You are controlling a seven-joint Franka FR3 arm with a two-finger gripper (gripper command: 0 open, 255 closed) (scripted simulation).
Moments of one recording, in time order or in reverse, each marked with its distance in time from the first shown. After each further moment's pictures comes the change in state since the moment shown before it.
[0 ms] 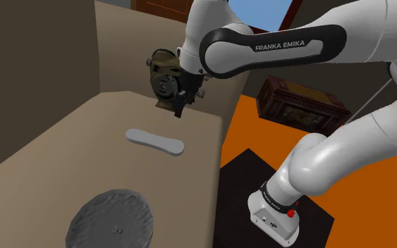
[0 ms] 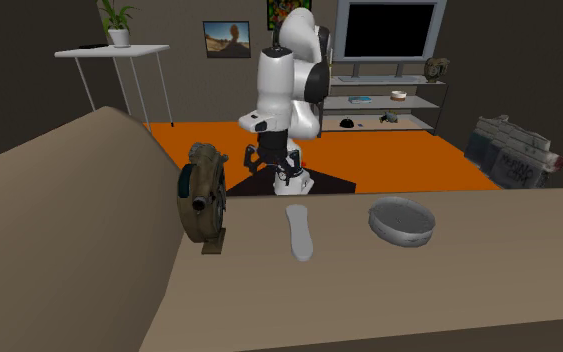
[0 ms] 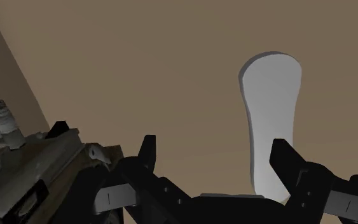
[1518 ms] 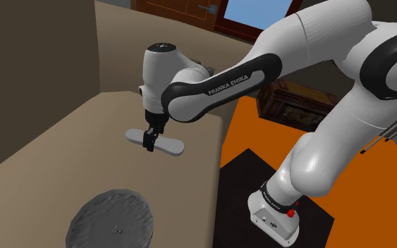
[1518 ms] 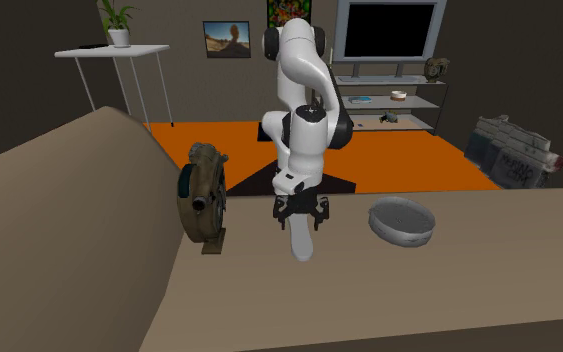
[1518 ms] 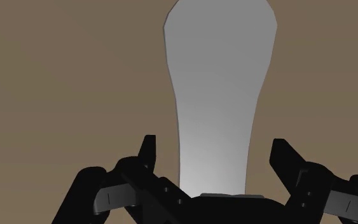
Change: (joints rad) arm 0.067 0.347 0.125 0.054 -0.092 0.225 0.084
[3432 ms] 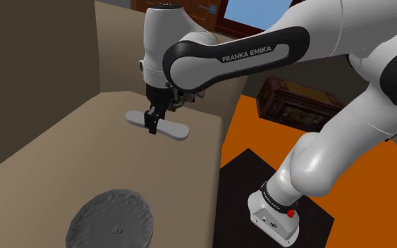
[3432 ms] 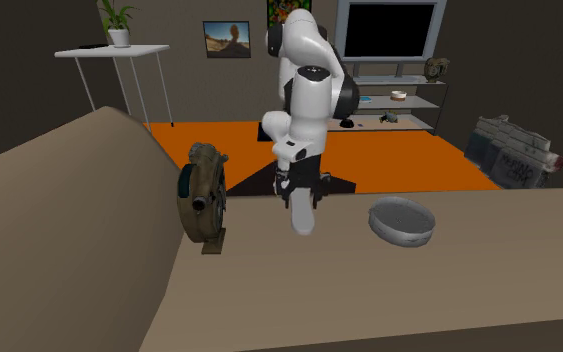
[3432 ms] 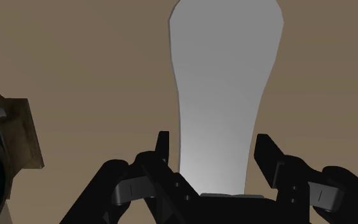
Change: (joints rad) arm 0.000 -0.102 -0.008 0.119 0.048 -0.213 -0.040
